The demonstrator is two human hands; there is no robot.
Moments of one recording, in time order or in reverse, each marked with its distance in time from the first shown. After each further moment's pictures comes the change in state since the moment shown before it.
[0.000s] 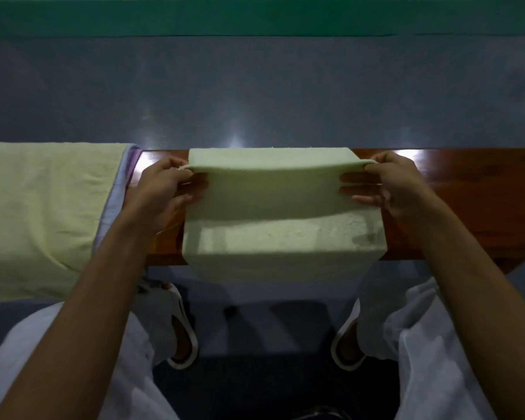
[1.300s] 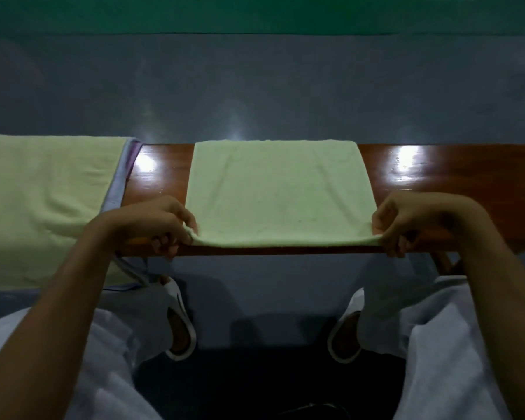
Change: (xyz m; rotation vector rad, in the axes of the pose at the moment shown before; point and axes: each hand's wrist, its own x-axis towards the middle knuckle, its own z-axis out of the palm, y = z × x) left_hand -0.024 -0.008 -0.037 0.978 -0.628 -0.146; right_hand -0.012 0.003 -0.061 -1.062 -0.665 0.252
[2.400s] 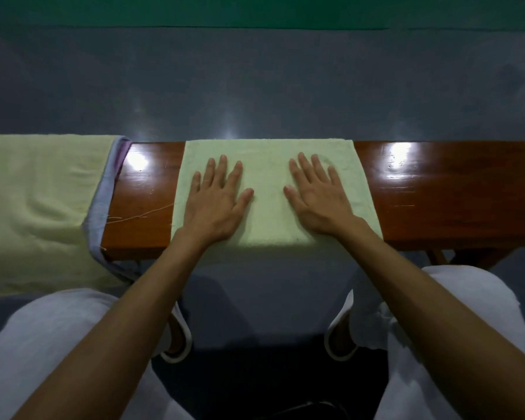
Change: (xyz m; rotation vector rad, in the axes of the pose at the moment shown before) left_hand 0.100 0.036 0.071 0.576 0.697 0.179; right_hand 0.114 -0.068 0.074 -0.515 0.827 -0.292
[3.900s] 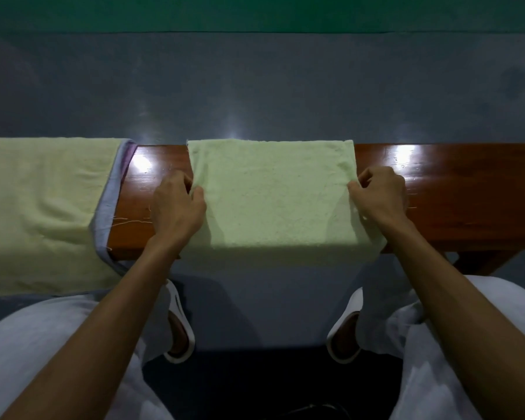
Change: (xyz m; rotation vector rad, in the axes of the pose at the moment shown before) left_hand -0.026 -0.025 -0.037 -0.416 0.352 -0.398; right_hand -0.026 0.053 -0.043 0.369 0.361 0.541
